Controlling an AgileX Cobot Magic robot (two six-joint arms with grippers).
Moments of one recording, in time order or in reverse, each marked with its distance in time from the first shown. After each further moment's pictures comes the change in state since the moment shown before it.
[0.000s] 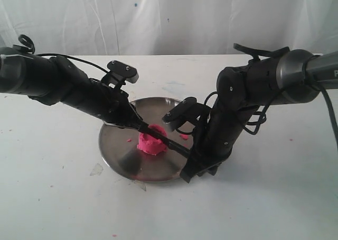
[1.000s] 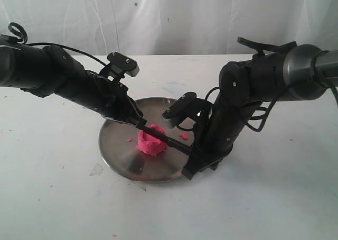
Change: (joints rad) left arm 0.000 -0.064 0.000 0.054 0.042 -0.002; right arm 0.000 -0.036 0.000 -0.007 0.004 -0.027
